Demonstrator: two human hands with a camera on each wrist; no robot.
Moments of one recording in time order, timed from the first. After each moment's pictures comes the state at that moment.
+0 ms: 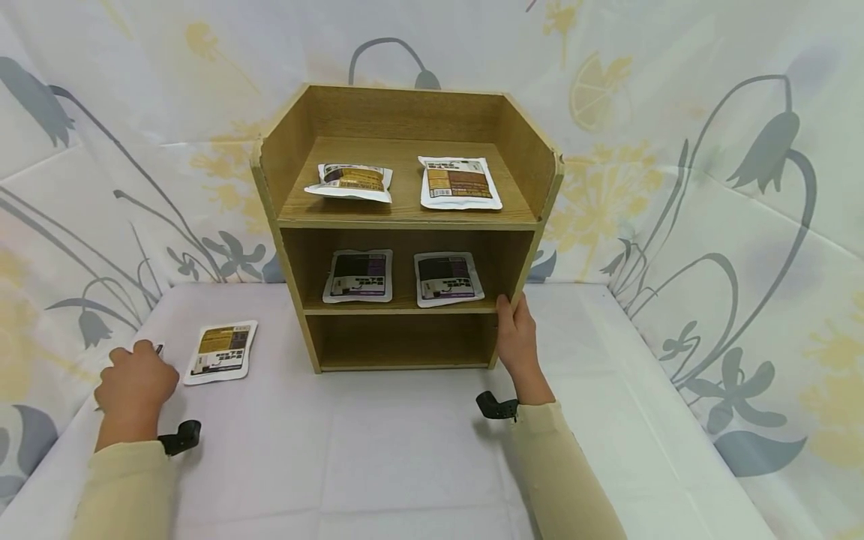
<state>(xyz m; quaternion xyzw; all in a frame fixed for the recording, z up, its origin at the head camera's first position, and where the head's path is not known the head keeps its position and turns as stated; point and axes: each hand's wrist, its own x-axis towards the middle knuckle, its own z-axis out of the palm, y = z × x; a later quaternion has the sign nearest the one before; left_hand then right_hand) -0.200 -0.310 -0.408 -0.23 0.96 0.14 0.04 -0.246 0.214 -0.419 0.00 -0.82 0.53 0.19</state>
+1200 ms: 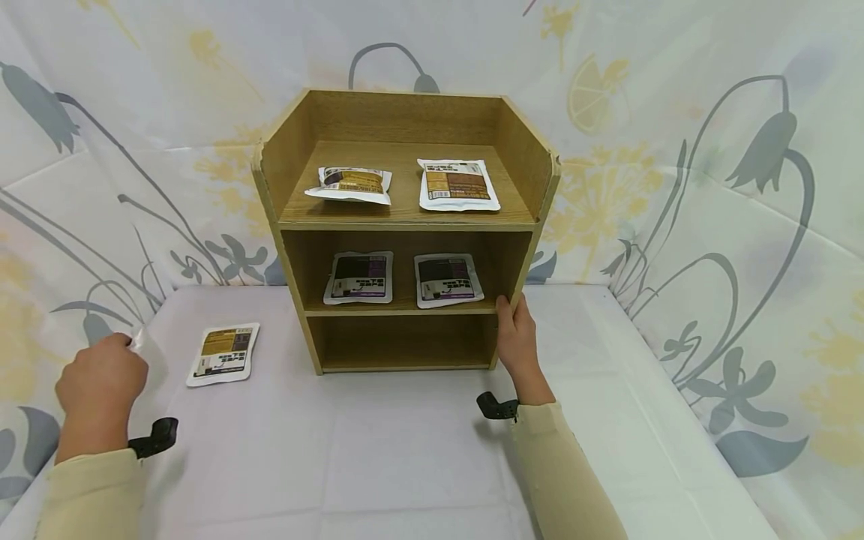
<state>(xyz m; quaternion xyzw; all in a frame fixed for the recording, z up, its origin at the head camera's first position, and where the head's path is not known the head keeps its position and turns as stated) -0.182 -0.321 -0.360 -0.20 0.97 0.13 0.00 -0.245 0.214 -0.418 0.00 -0.83 0.53 0.19</state>
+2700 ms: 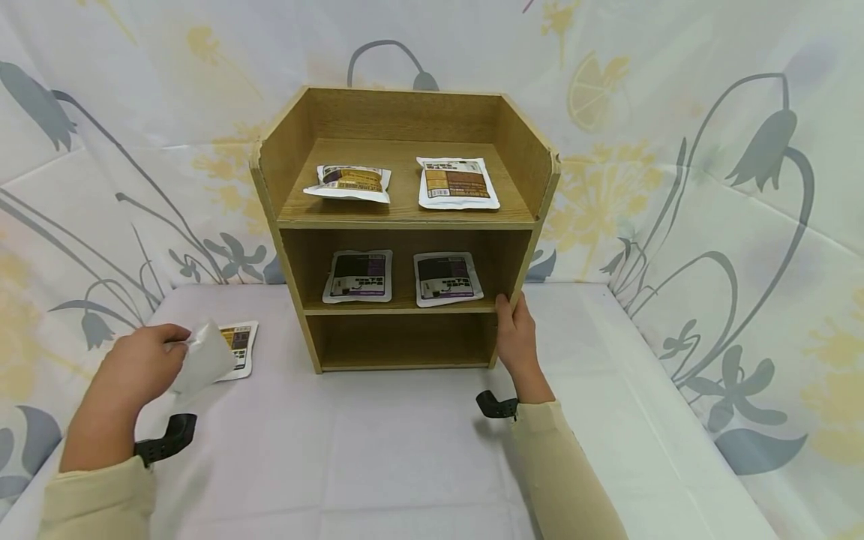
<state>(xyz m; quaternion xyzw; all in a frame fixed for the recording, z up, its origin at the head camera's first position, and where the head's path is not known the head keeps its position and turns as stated) -0.174 -0.268 -0.333 -0.04 0.99 0.17 0.01 -0.244 0.214 -0.416 0.01 -0.82 0.54 0.19</state>
